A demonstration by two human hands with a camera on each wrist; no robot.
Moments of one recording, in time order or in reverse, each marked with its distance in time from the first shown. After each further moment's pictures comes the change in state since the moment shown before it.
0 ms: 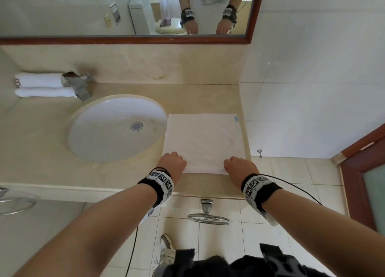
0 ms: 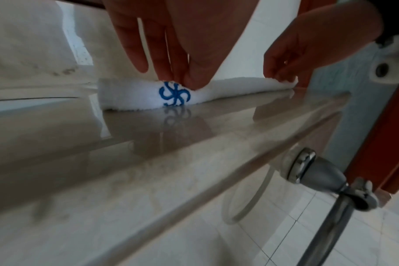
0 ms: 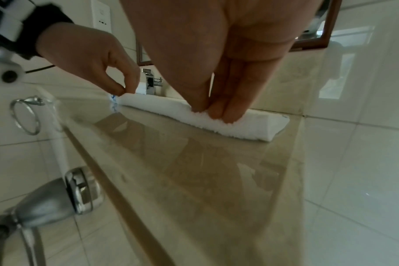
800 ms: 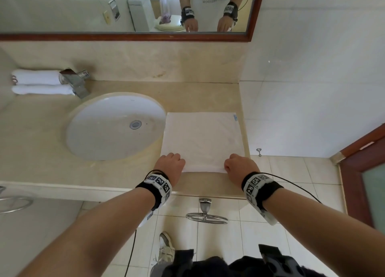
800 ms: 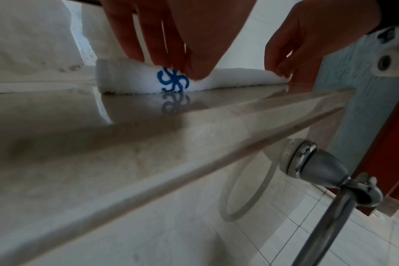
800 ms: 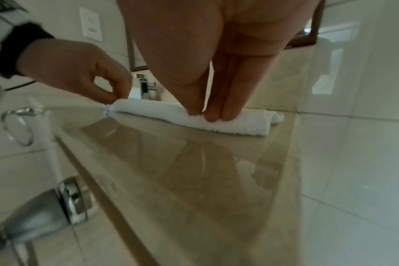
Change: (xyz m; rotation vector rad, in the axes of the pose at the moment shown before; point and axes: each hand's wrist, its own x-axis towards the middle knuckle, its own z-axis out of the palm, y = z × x) left_hand -0.001 0.002 0.008 -0.057 0.030 -0.045; right_hand 0.005 0.007 0.001 0.067 0.007 0.016
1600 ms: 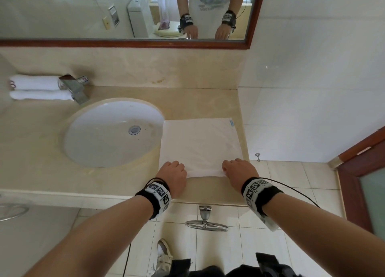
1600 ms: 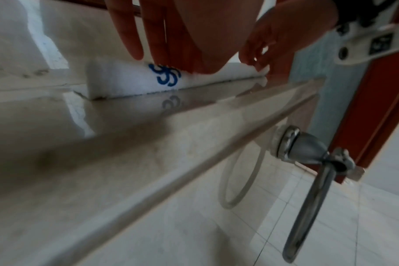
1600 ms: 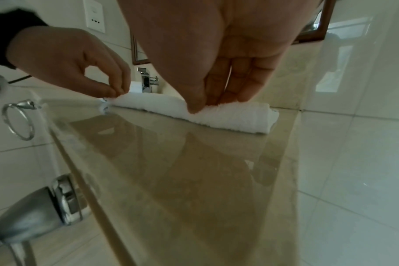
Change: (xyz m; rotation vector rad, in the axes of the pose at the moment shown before) left_hand -0.011 0.006 -0.009 0.040 -0.016 0.090; right_hand 0.006 0.003 0.002 -0.025 0.092 -0.062
